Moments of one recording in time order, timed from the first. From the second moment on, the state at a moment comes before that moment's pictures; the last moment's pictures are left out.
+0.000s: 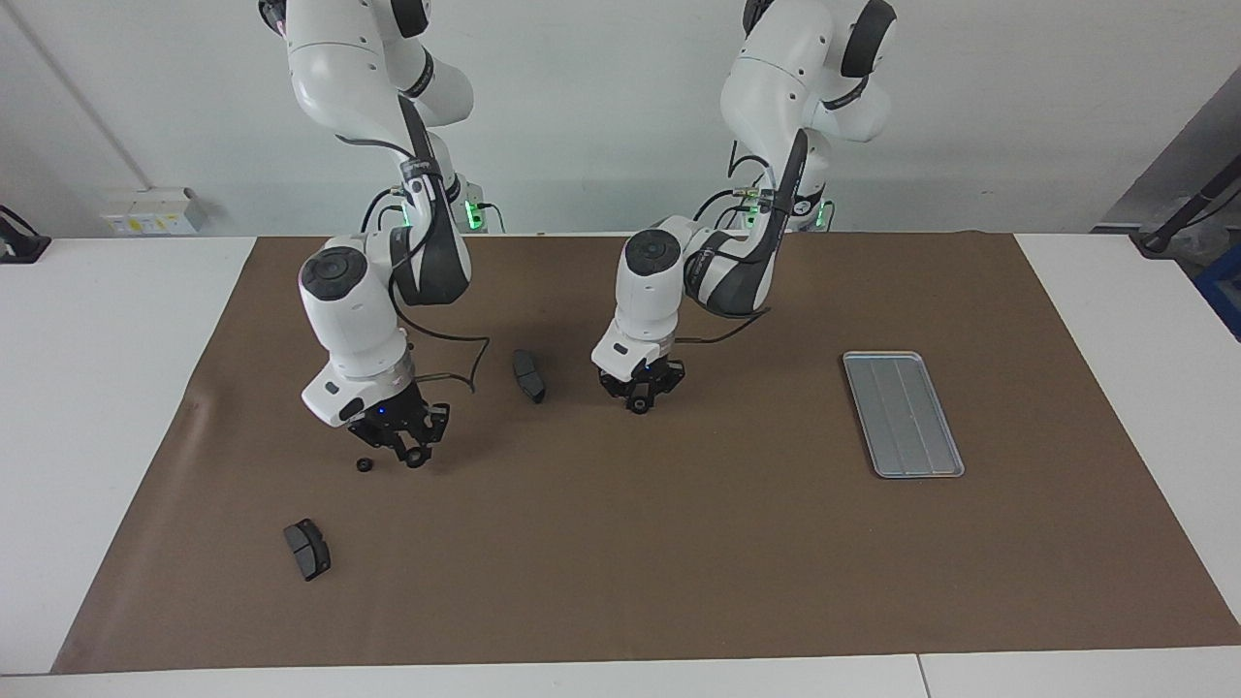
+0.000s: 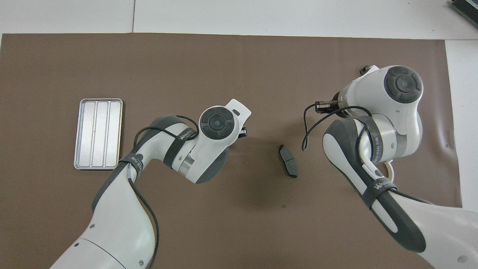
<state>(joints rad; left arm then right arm) -0.61 0.47 -0.03 -1.75 0.05 2.31 -0.73 0.21 0.28 0.00 -1.87 0.00 2.27 0.22</state>
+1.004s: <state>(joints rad) -0.16 0.40 -0.02 -1.71 0.01 2.13 -0.14 0.57 0.34 0.01 -1.87 0.00 2.36 0.68</state>
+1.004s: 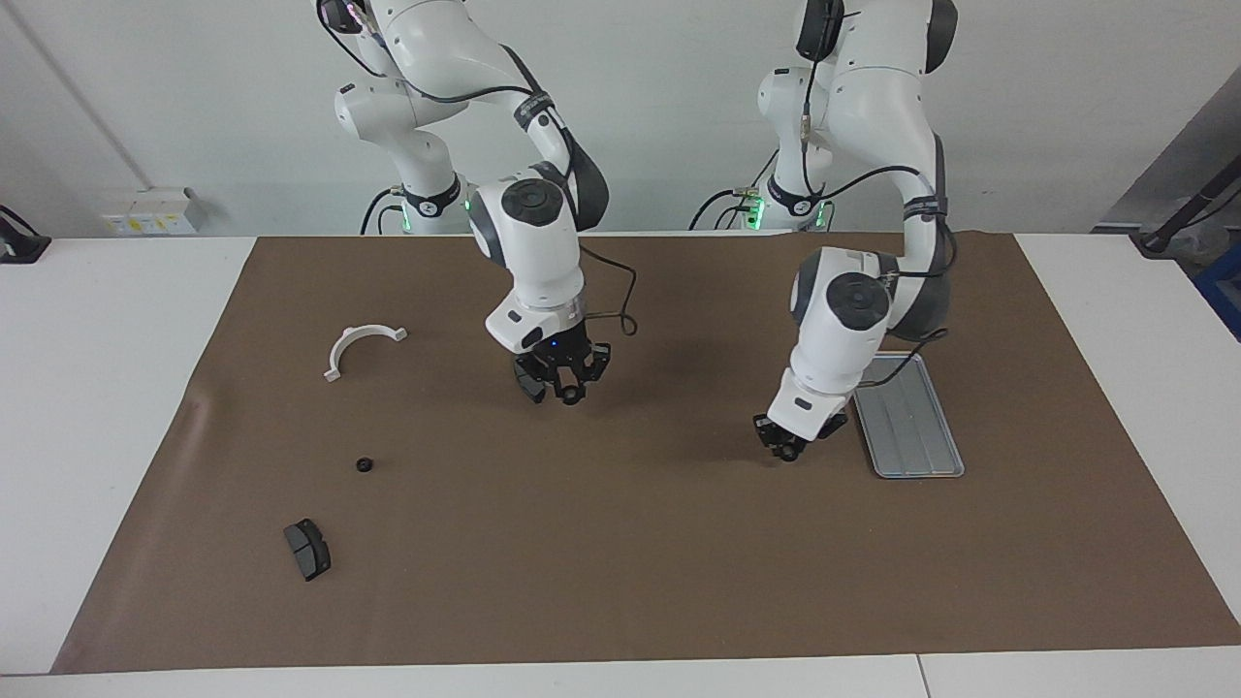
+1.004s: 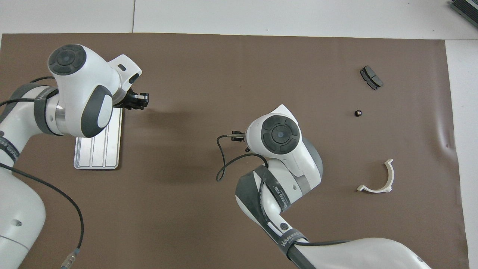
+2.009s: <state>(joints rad) 0.01 0.36 -0.02 -1.87 0.01 2.23 0.13 0.60 0.43 0.00 -1.87 0.00 2.45 0.72</state>
